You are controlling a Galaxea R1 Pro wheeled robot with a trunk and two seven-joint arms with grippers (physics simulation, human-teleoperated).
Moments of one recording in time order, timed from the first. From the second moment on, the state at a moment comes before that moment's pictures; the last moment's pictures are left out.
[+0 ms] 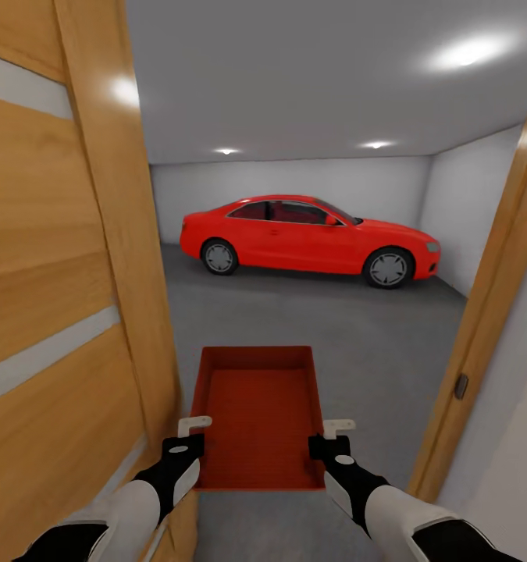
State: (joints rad) left arm -0.76 -0.13 0.05 -0.14 -0.01 -0.02 0.34; right arm -0.76 0.13 0.17 -0.08 -0.10 -0.16 -0.18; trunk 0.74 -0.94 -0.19
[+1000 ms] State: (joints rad) left arm -0.76 -0.14 0.04 -0.14 -0.01 -0.02 0.35; right arm -0.76 0.12 0.16 -0.08 -0.10 -0.16 -0.17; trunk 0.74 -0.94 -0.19
